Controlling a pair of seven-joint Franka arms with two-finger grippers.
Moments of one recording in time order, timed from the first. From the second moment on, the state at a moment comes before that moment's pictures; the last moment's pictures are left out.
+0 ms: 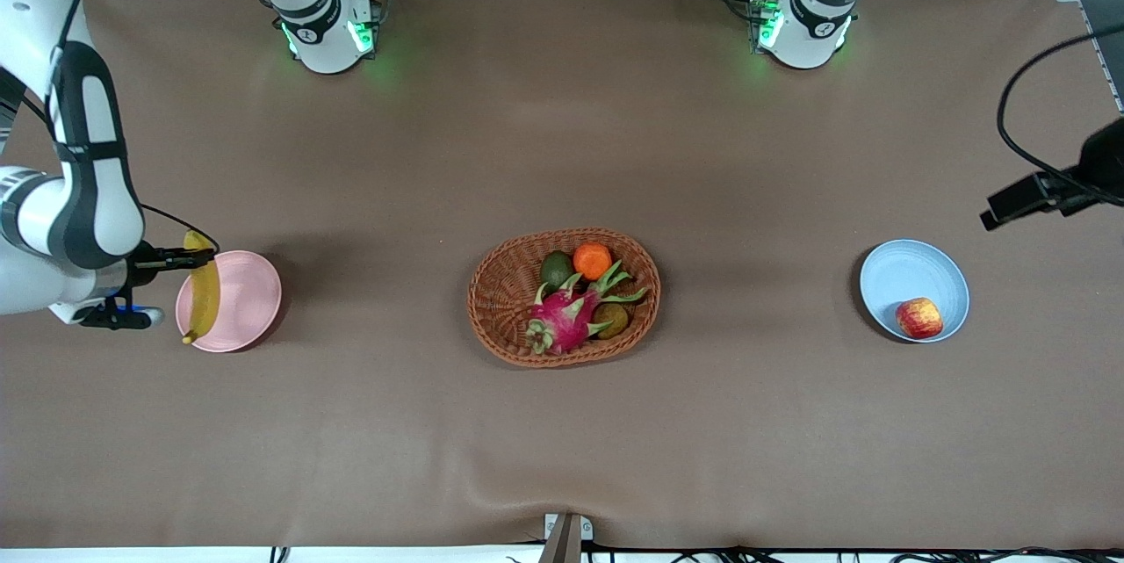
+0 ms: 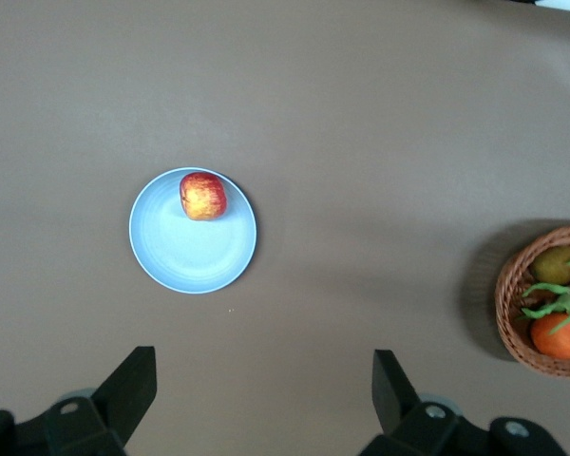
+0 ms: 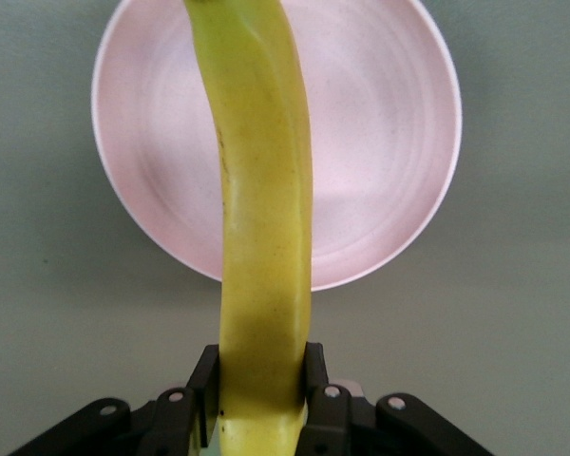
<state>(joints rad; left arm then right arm) 0.12 0.16 -0.17 -1.36 0.01 1.55 -0.23 -0.10 0.55 -0.15 -1.66 0.10 1.74 -0.24</state>
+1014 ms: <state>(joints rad) -0.04 0.03 0.00 -1.48 0.01 1.53 -0.23 0.01 0.28 -0.13 -1.56 0.05 1.78 -0.22</state>
